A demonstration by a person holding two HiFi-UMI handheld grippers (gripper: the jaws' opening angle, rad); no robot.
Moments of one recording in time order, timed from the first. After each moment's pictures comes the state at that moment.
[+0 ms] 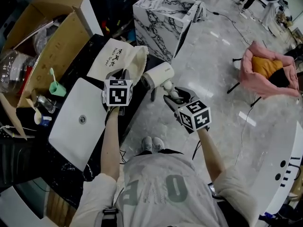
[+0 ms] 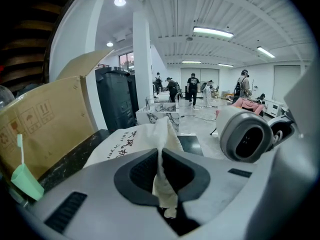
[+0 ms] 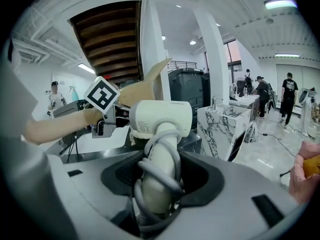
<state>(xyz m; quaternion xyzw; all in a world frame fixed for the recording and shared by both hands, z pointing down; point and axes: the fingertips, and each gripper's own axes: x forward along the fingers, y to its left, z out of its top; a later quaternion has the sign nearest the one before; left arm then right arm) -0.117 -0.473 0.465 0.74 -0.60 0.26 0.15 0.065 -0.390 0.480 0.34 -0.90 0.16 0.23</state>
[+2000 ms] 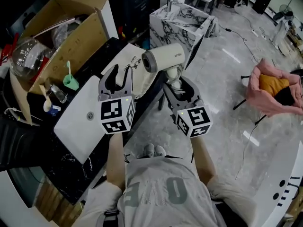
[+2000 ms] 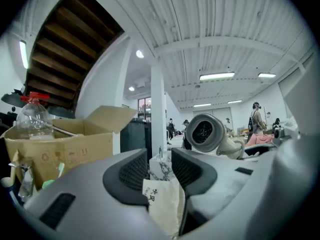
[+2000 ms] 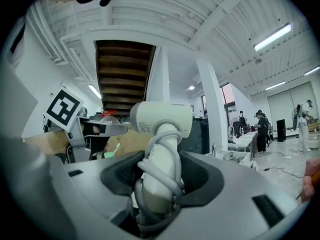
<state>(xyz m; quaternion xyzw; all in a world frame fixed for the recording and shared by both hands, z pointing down) -0.134 -0.384 0.298 0.72 -0.69 0.03 -0.01 0.021 -0.387 0.345 0.40 -0.92 0.02 0.02</state>
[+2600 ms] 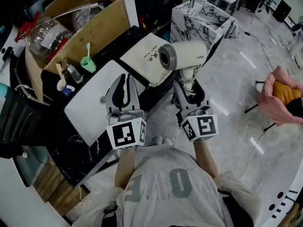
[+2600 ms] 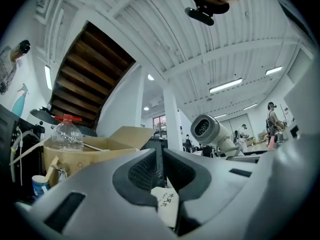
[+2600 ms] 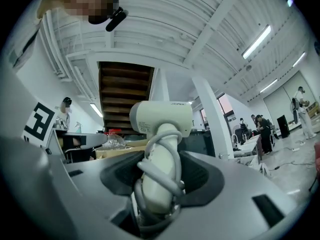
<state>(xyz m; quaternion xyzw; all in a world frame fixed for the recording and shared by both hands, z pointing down) -0.153 -0.282 0.280 0.64 -0.76 -0.05 -0.10 0.004 -0.346 0.324 0.38 -0.92 0.00 -0.10</state>
